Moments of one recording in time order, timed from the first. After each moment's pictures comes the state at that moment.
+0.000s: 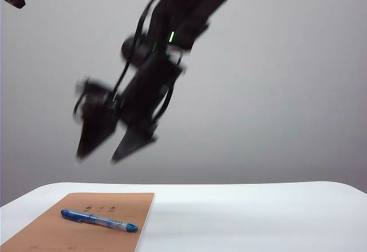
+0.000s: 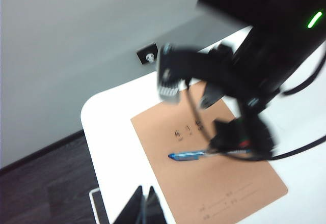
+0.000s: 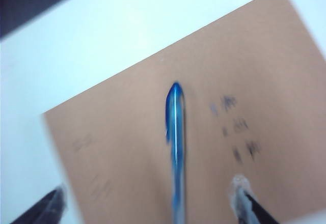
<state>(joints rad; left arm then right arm) -0.47 0.84 0.96 -0.69 -0.18 0.20 0.74 2.34 2.01 -0.72 -0.44 -0.26</state>
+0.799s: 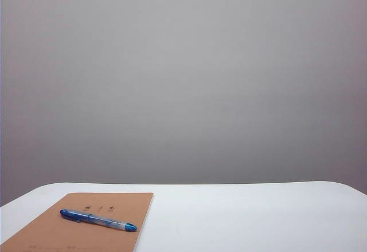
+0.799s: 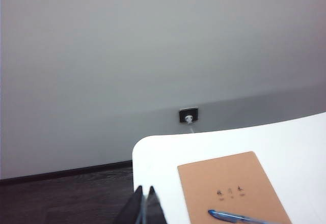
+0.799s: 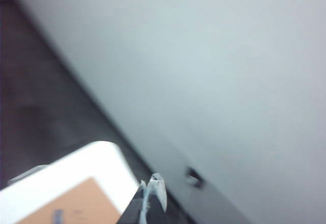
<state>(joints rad) 0.05 0.62 0.91 -0.57 0.16 0.18 0.43 1.49 1.94 -0.68 -0.36 -0.25</state>
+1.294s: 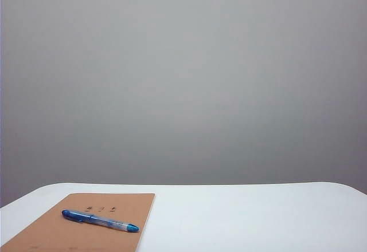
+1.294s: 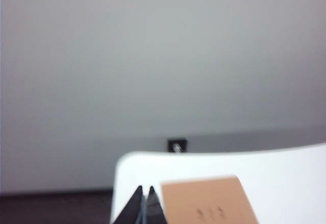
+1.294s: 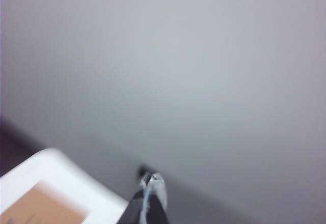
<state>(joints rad) 0.04 0.34 0.67 -0.44 0.16 0.04 0.27 0.84 1.13 -0.31 -0.18 -0.12</state>
